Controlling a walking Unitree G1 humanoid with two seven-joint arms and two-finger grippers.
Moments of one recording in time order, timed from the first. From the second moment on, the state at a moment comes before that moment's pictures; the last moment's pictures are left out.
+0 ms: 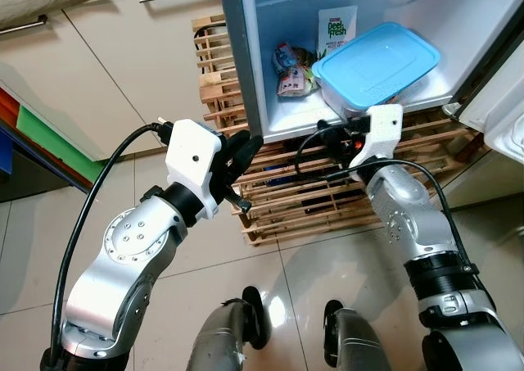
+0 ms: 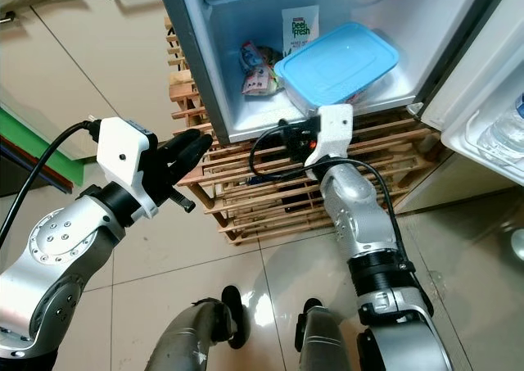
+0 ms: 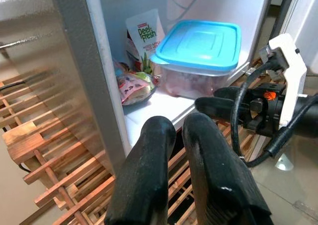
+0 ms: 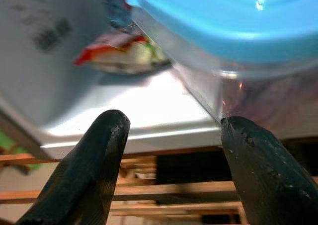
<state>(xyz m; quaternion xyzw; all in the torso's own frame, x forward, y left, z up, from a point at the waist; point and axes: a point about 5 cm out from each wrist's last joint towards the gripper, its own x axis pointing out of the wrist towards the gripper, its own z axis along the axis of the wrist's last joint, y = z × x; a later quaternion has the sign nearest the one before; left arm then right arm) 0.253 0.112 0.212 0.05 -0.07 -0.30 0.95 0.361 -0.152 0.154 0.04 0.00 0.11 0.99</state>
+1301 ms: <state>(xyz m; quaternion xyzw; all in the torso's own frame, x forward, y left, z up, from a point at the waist) 0.257 0.114 0.212 0.04 -0.07 -0.29 0.95 0.384 -0.275 0.212 -0.25 -0.07 -0.17 0.95</state>
